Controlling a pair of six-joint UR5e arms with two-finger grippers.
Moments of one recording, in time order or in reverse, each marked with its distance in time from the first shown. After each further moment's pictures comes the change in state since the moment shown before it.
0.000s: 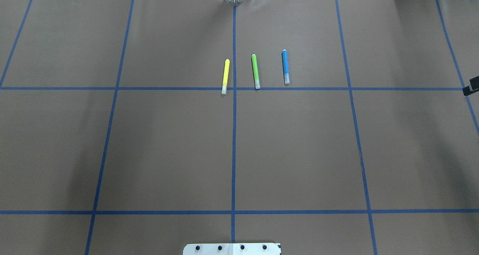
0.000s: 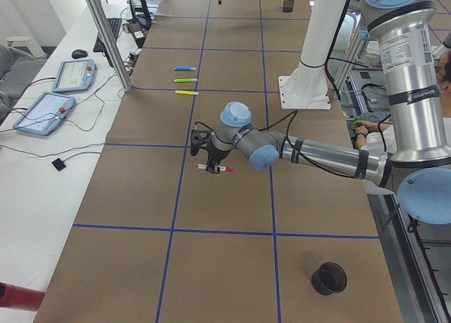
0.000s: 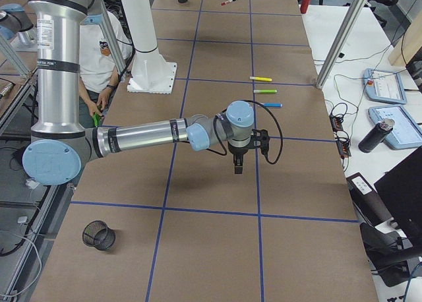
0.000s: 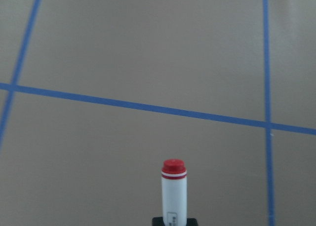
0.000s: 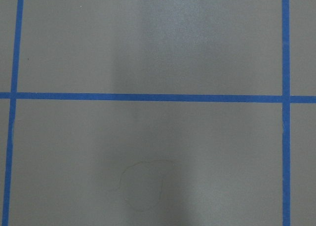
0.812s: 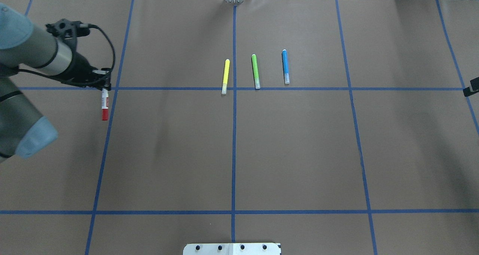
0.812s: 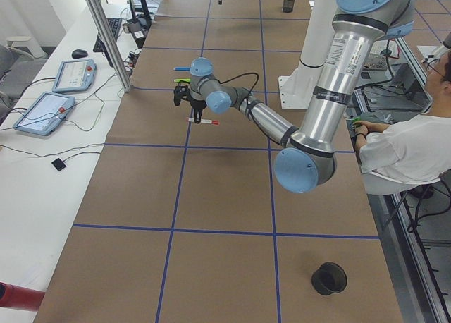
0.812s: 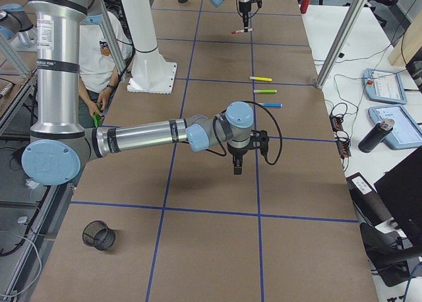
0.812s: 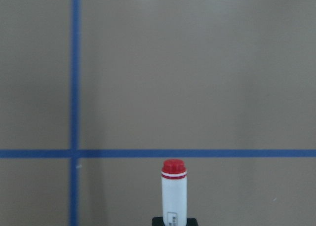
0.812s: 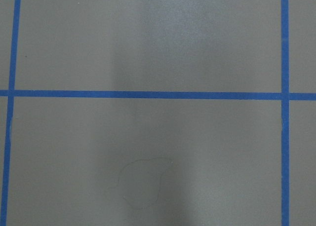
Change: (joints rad) left arm 0.313 -0.475 0.067 0.344 0.088 -0.211; right arm 0.000 -0.002 0.001 0.000 0.000 -0.002
